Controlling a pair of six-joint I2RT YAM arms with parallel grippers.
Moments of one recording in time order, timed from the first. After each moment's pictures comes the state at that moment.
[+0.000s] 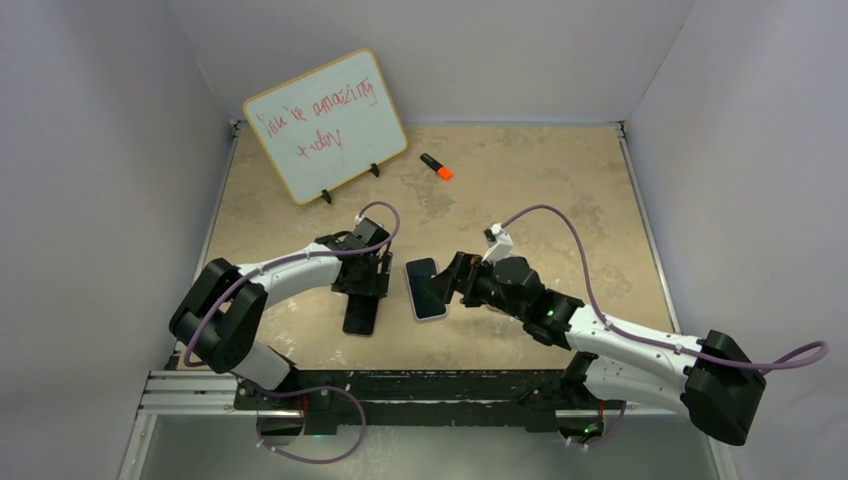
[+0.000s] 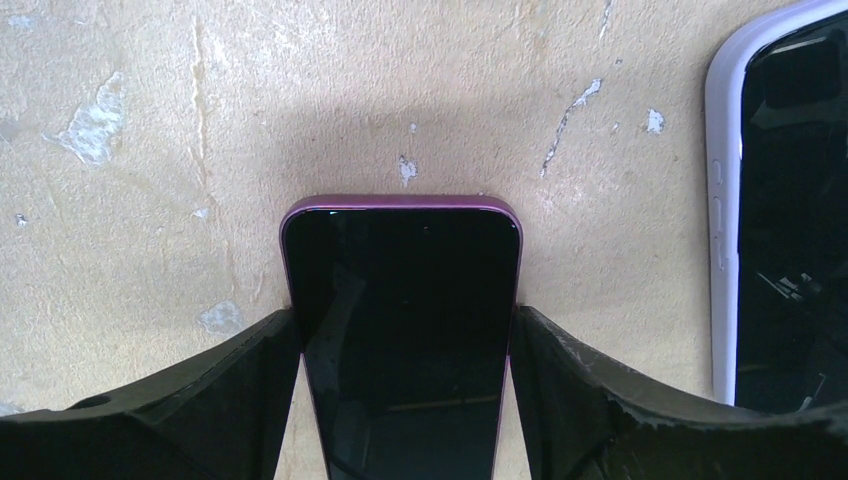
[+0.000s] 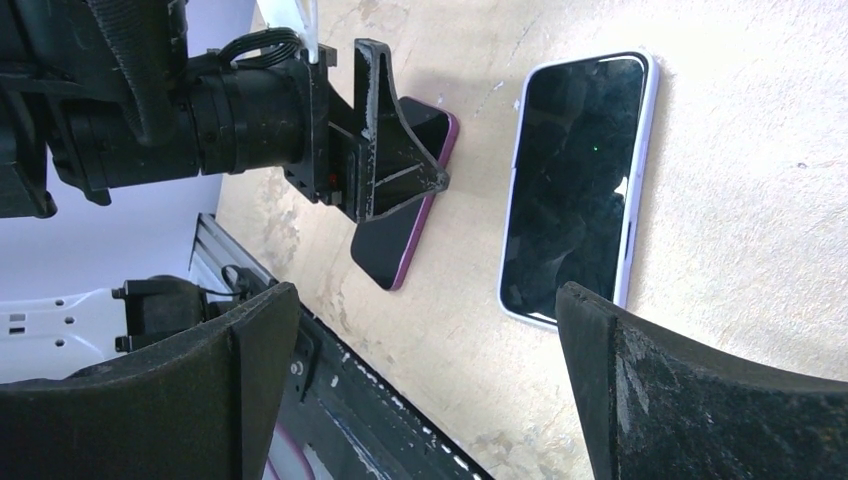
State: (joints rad) left arm -0.62 1.53 0.81 -0.52 -0.16 -0.49; right arm 0.91 1.01 0.47 0.14 0.05 0.90
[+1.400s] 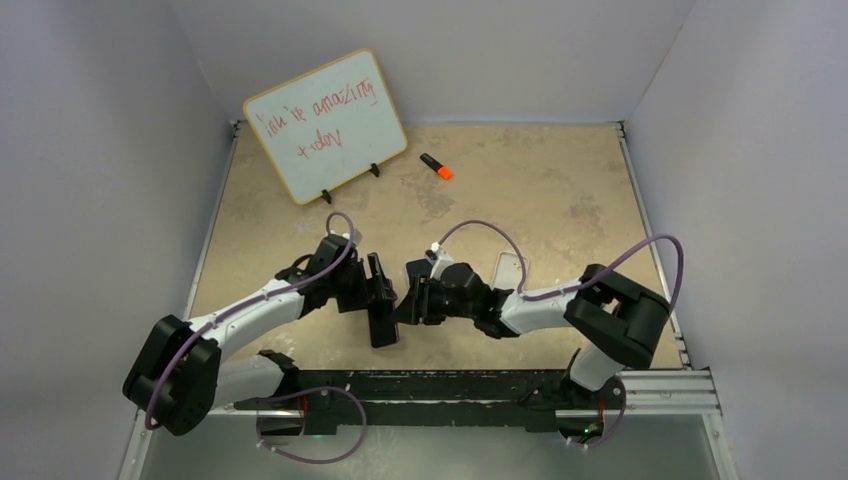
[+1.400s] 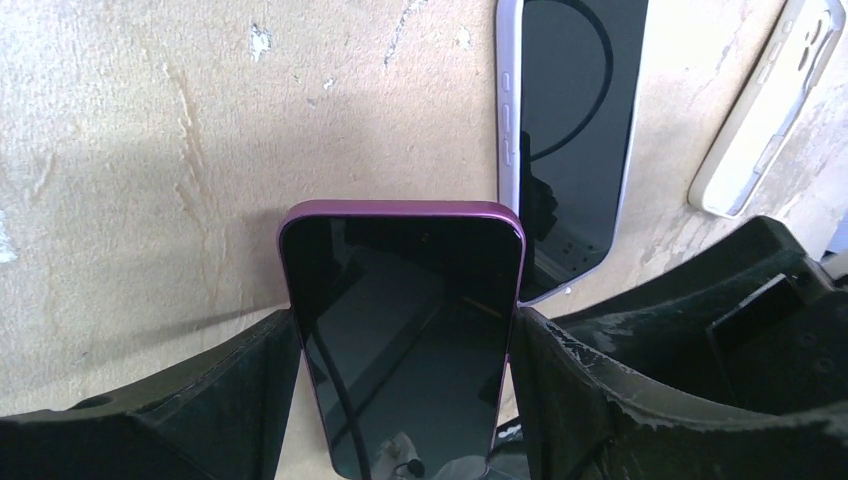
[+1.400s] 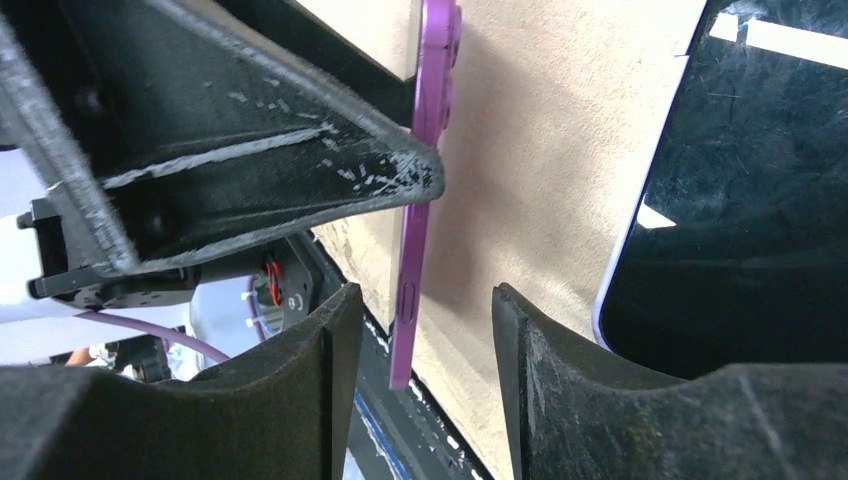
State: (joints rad) left arm -0.54 1.19 0.52 -0.27 0.19 -0.81; right arm 1.01 1.59 0.55 0.53 -0.21 0.99
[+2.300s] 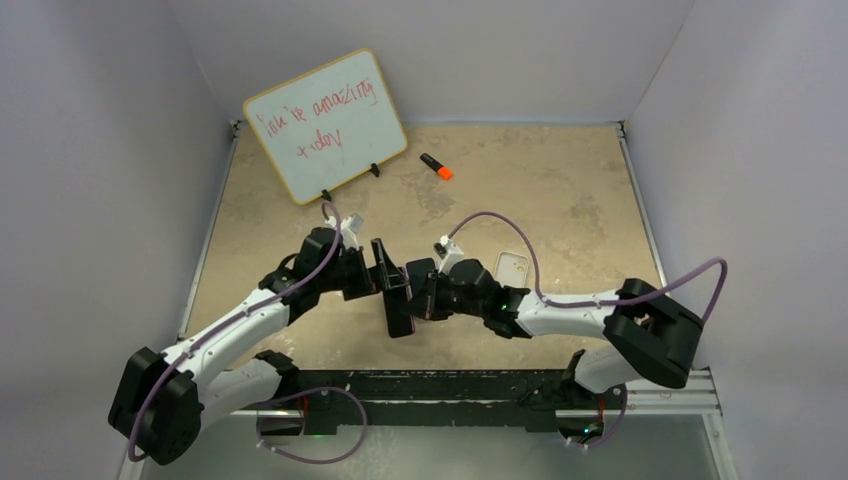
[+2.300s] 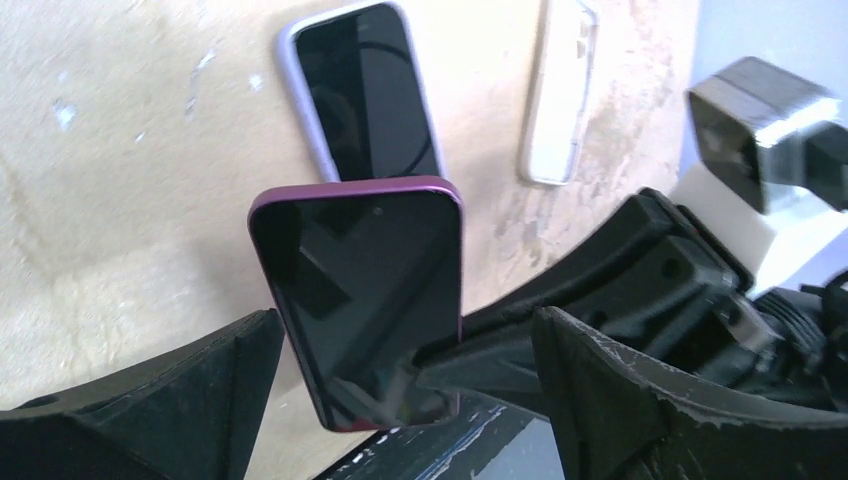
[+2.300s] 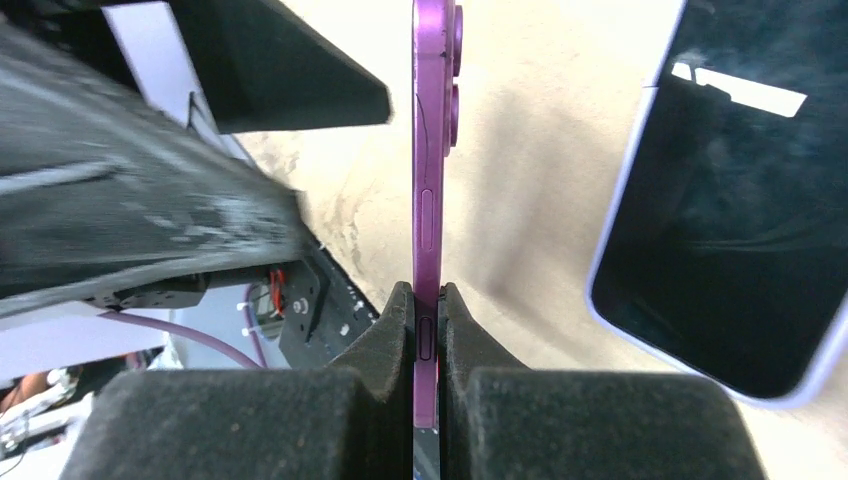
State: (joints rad) left arm -0.53 1.03 0.53 -0.19 0.32 -0.82; right arm 1.01 1.46 0.55 0.41 -0.15 0.95
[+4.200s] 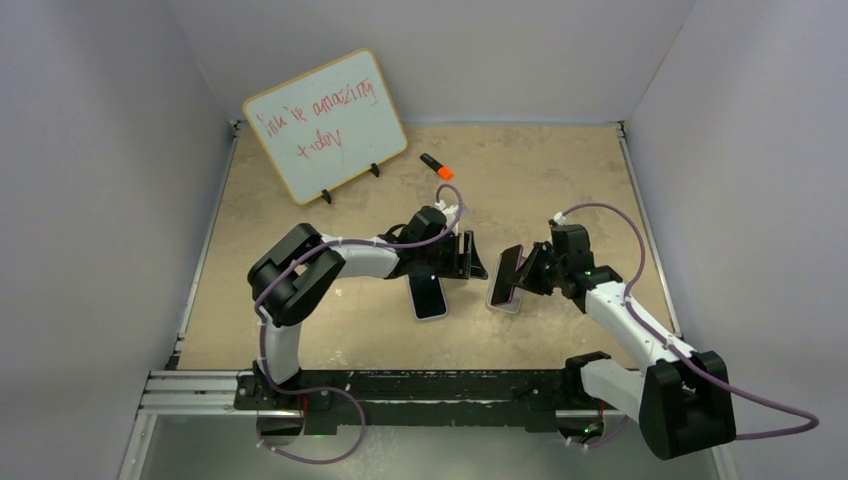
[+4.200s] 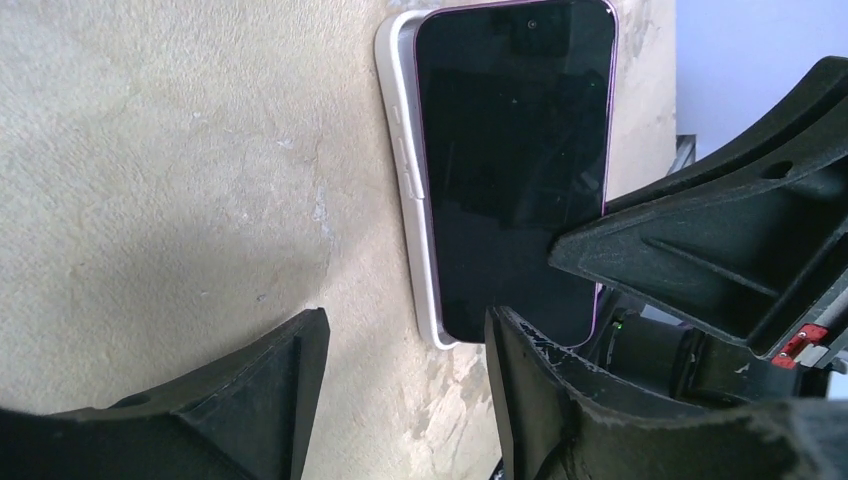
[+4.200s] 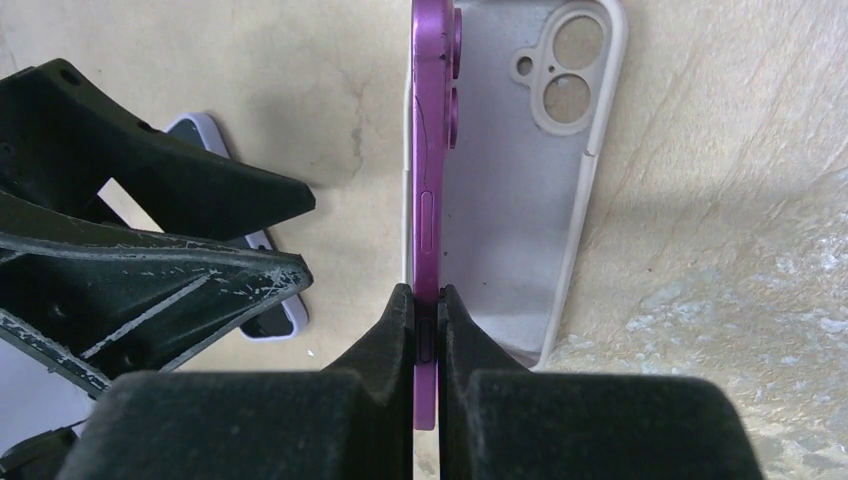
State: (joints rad) left arm -0.80 1.93 1.05 0.25 0.42 -0.78; right arm 0.22 1.06 0.54 -0.38 -0.24 0.66
